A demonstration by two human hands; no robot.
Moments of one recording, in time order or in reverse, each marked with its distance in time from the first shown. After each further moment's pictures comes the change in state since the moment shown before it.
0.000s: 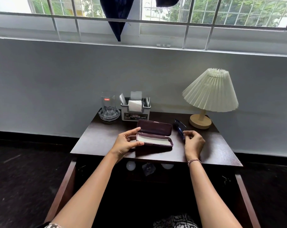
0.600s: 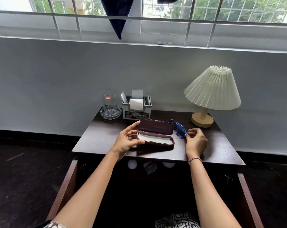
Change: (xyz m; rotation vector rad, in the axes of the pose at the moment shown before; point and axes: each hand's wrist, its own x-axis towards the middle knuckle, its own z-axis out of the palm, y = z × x) left_hand -0.002 0.003 0.000 0.027 0.001 0.050; right_hand -0.006 -0.004 -0.002 -0.055 0.092 0.015
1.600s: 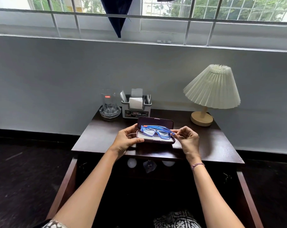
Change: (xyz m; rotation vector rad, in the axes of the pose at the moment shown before) left_hand 0.003 -0.004 -0.001 -0.056 -0.001 -0.063; right_hand -0.011 0.005 0.003 0.679 -0.504 -0.197
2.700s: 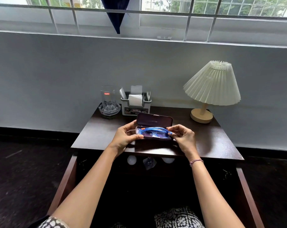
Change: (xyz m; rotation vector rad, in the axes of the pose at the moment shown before) left_hand -0.001 0.001 -0.001 -0.030 -0.011 0.026; right_hand -0.001 -0.002 0.002 -0.230 -0.158 0.022
